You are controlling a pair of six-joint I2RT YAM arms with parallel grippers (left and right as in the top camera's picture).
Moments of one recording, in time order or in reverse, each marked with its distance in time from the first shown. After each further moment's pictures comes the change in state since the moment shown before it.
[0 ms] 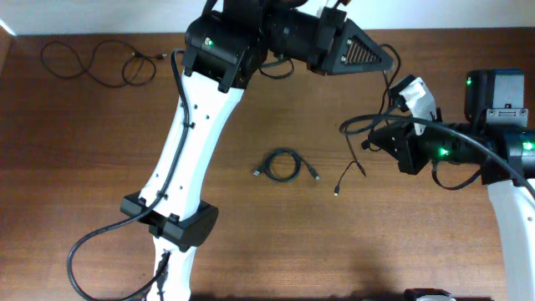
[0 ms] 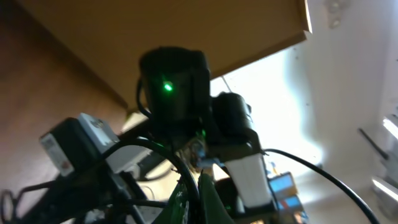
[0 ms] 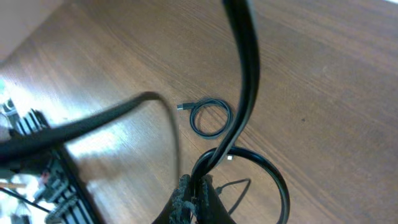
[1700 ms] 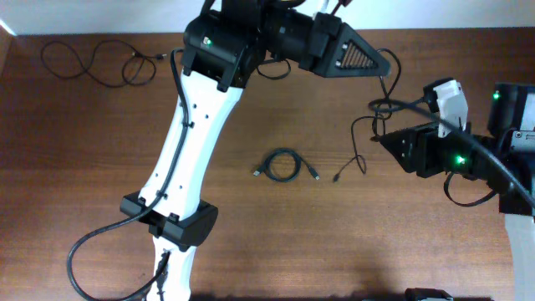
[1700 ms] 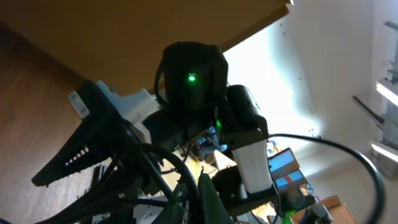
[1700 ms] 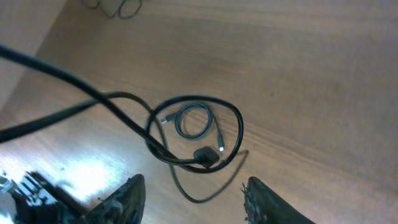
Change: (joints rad) left arm 0.003 0.000 0.000 0.004 0.106 0.098; right arm -0.044 -0.115 0.000 0.007 0.120 0.271
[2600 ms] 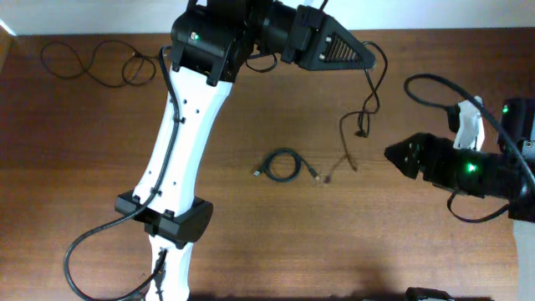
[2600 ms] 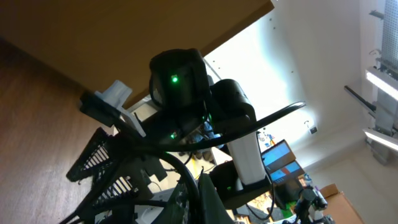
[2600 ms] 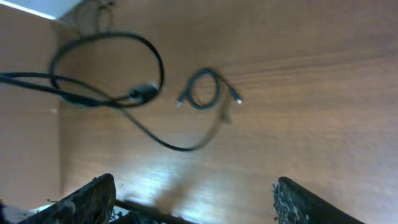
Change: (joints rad) left arm 0.049 0.000 -0.001 0.043 0.091 0.007; right arm -0.069 -0.025 0.000 -0.169 0.012 0.390
